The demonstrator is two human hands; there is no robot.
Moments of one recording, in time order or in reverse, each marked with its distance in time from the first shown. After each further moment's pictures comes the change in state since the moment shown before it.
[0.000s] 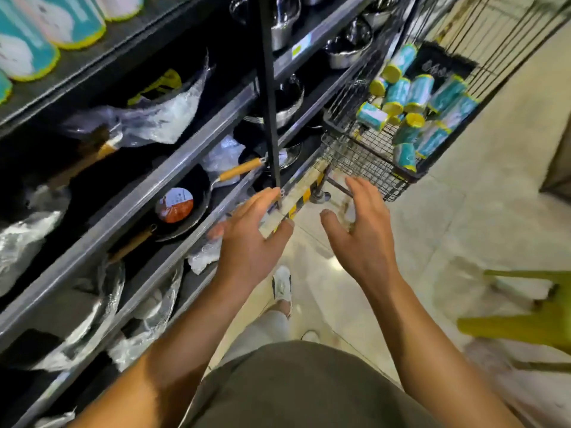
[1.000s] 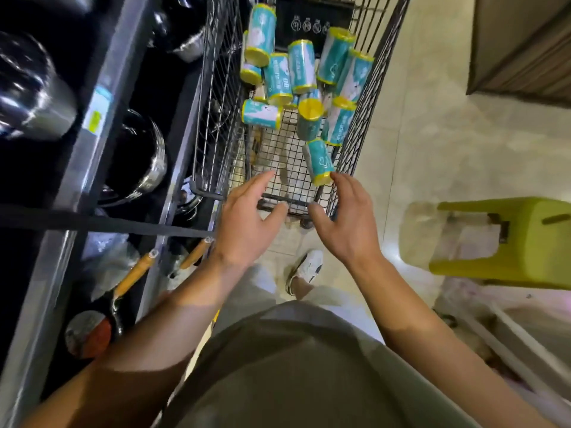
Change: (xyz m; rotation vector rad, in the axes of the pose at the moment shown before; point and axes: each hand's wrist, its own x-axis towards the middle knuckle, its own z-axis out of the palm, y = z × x) left_hand 0.325 0.111 0.241 0.158 -0.474 0.150; right_hand 0.273 0.202 -0.075 -0.038 0.151 0.436
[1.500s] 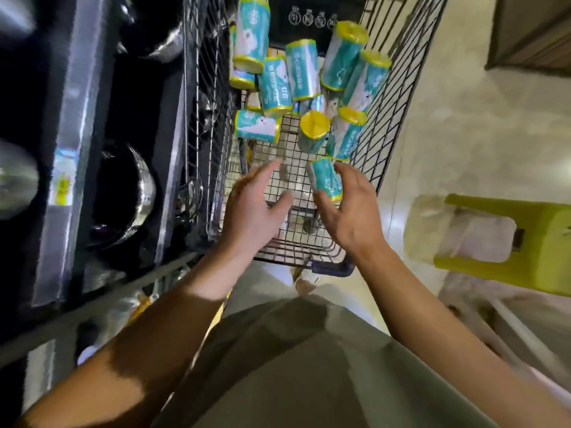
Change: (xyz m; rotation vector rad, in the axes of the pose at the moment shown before) left_hand 0.170 -0.004 0.005 0.045 -0.101 -0.049; right_hand 0.156 -0.002 0.025 -0.007 -0.089 0.110
